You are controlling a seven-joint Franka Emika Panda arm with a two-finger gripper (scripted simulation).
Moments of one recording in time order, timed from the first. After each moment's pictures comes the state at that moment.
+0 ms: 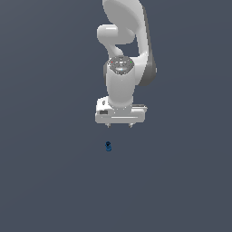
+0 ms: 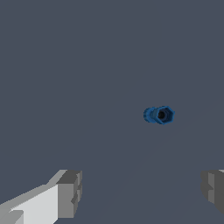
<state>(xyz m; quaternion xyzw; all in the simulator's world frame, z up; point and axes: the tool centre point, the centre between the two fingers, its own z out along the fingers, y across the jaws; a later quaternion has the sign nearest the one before) 0.004 0.017 0.162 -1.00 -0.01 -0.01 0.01</state>
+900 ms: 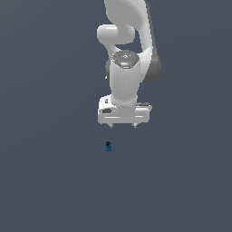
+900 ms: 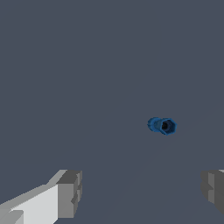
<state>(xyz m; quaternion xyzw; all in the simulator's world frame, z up) 0.019 0.030 0.180 -1.00 -0.01 -0.03 0.01</state>
